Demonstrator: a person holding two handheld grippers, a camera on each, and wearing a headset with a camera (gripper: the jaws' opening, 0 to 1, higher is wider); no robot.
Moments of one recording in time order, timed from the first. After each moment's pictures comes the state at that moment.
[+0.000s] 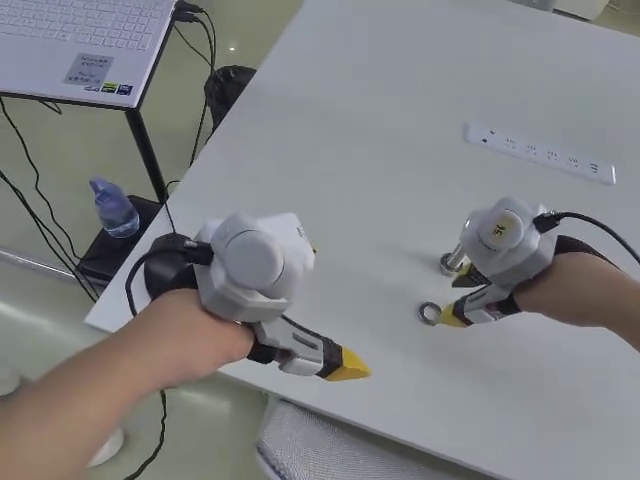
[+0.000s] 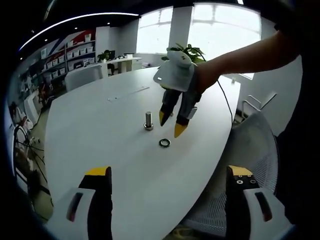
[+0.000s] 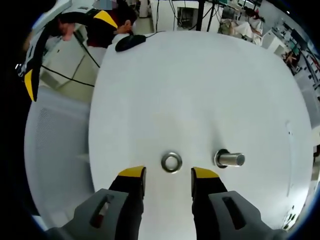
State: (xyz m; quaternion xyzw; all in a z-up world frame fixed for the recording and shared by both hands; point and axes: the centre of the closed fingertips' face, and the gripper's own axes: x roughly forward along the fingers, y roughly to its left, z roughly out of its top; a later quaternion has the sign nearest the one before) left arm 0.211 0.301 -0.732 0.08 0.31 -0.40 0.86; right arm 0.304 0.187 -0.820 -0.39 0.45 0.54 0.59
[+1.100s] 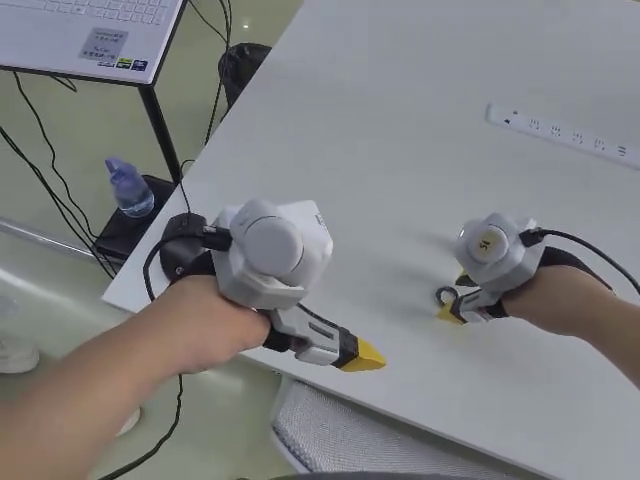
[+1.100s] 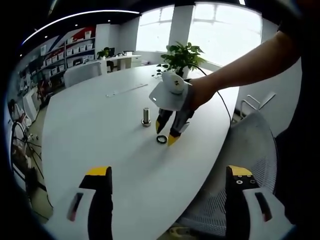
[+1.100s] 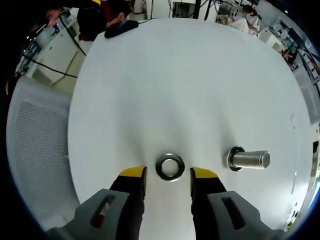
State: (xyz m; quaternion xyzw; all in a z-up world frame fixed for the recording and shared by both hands) left arm 0.205 0.300 -0.740 0.07 0.33 -0.40 0.85; right arm 0.306 0.186 -0.870 -0.40 0.45 0.52 0.60
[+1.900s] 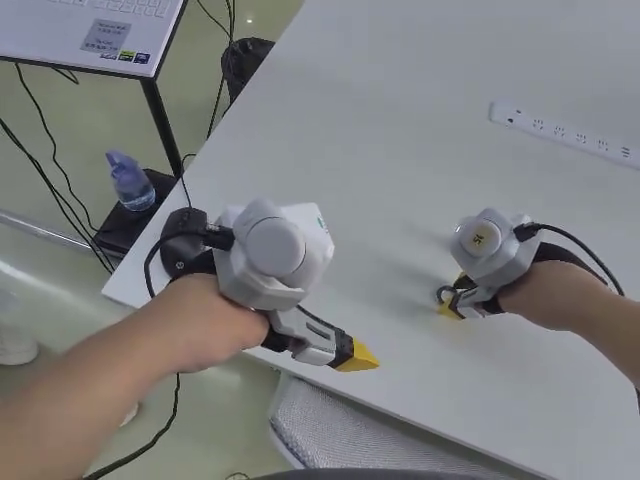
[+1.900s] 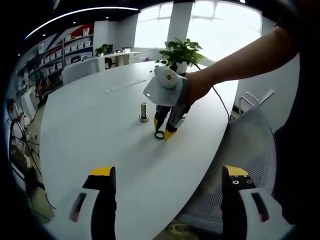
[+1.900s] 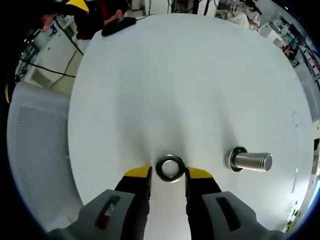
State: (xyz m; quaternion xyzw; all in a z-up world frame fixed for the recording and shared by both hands) left arm 0.200 0.301 -0.748 0.08 0.34 -0.41 0.84; right arm 0.304 0.189 -0.869 -0.41 0.47 0.51 0.59
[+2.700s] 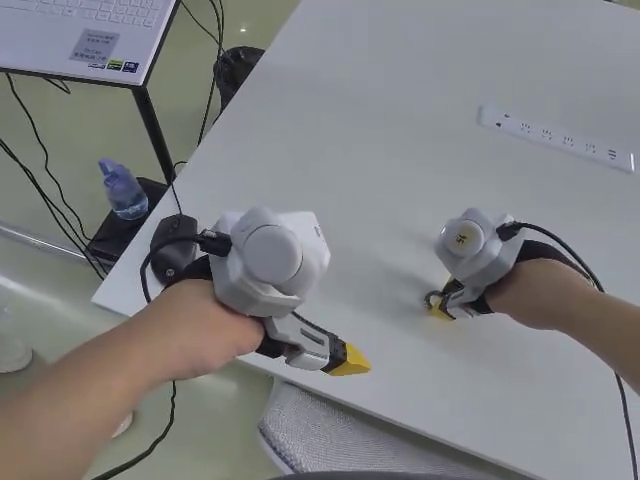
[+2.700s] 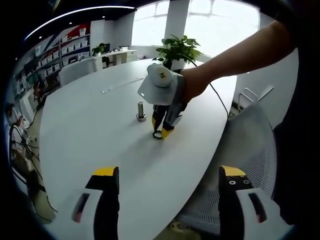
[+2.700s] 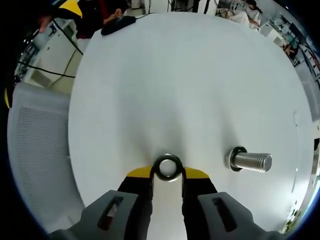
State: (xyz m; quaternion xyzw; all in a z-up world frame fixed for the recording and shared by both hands) left arm 0.199 0.293 -0.749 0.10 0.35 -0.41 0.84; right arm 0.310 0.186 -0.876 -0.41 0.48 0.51 0.59
